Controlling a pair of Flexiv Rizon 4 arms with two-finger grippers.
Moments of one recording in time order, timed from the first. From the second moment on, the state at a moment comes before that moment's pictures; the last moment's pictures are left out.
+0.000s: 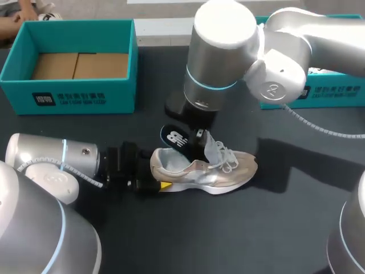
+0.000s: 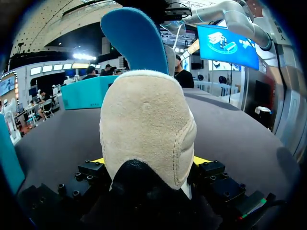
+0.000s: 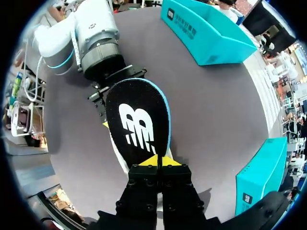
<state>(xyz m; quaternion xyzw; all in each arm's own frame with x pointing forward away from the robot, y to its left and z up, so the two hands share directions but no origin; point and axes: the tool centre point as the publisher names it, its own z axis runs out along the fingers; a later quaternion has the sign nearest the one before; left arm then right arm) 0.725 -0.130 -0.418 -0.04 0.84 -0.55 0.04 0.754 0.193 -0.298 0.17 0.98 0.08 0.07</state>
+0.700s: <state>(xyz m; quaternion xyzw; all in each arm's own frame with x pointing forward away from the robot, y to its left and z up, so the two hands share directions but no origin) 0.725 -0.130 -0.418 -0.04 0.84 -0.55 0.04 0.760 0.244 -0.298 0.11 0.99 0.12 0.01</state>
